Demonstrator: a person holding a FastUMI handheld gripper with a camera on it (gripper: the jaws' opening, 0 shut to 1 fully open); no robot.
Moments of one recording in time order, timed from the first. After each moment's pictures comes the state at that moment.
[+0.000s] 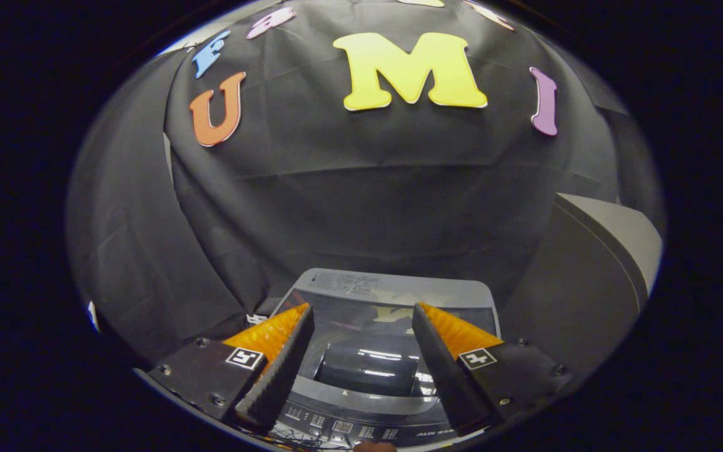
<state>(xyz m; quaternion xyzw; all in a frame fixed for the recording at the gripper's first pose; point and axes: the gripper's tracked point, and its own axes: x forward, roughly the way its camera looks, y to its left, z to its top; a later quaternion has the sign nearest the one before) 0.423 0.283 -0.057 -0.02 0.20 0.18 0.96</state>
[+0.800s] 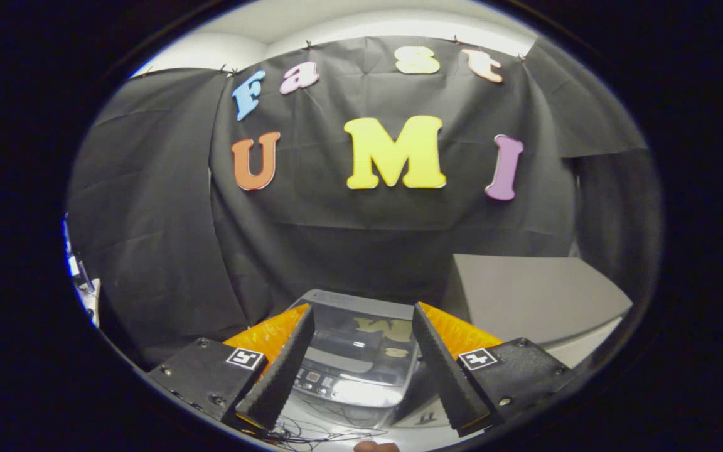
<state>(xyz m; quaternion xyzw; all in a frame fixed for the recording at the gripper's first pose) 0.209 0.118 0.044 -0.04 0.06 0.18 0.98</state>
